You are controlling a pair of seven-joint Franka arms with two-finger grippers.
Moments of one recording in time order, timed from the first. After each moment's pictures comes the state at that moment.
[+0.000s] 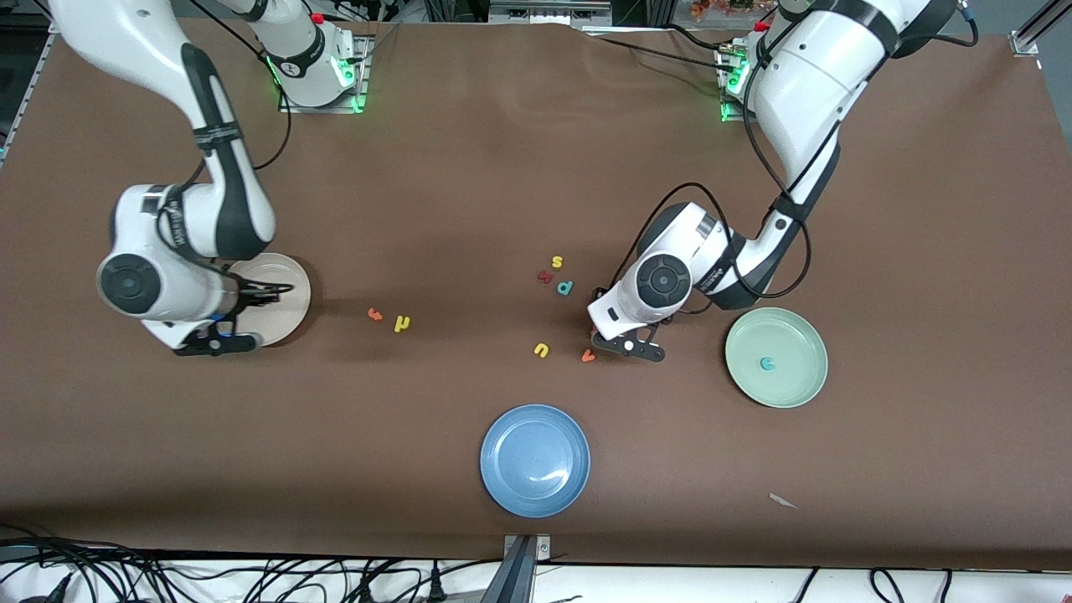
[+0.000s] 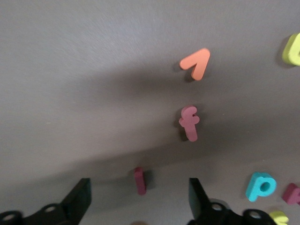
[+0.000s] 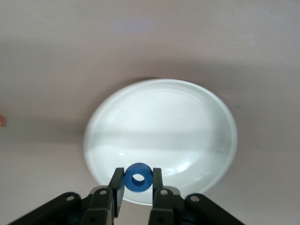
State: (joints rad) left arm -0.23 0.78 -0.36 -1.59 0.17 2.16 -0.38; right arm 0.28 0.47 -0.28 -1.82 0.01 2.00 -0.09
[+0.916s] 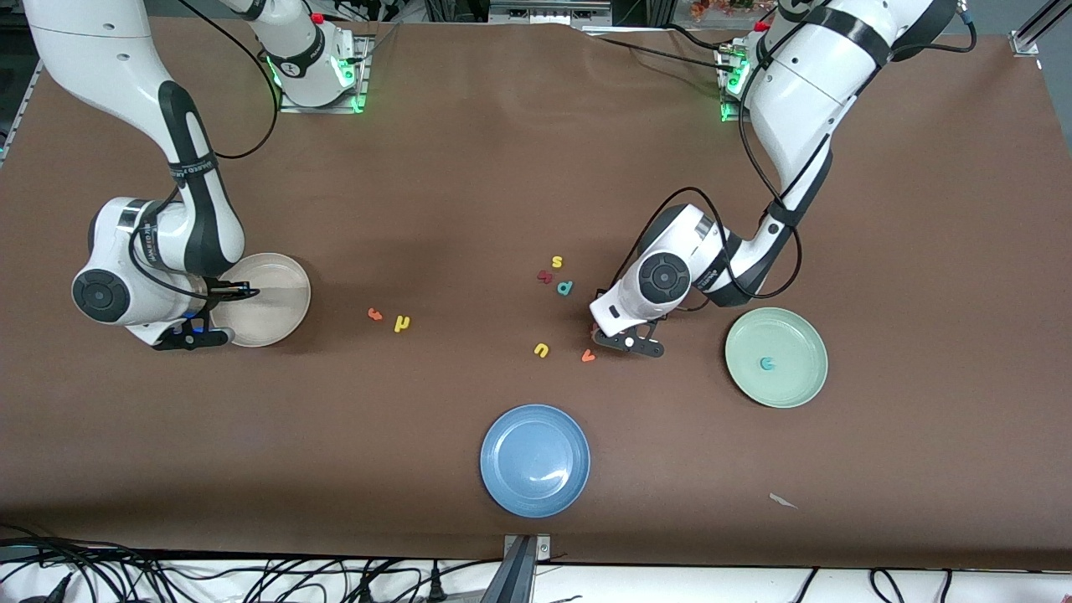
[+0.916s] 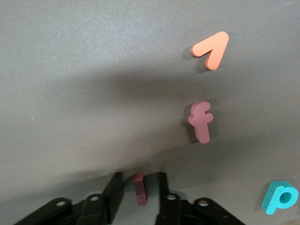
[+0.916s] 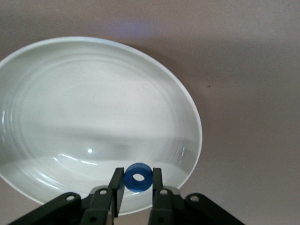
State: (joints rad) left arm -0.22 0.78 -0.35 -1.64 0.17 2.22 -0.40; right arm 0.20 0.53 -0.29 -1.88 0.01 2.06 -0.18
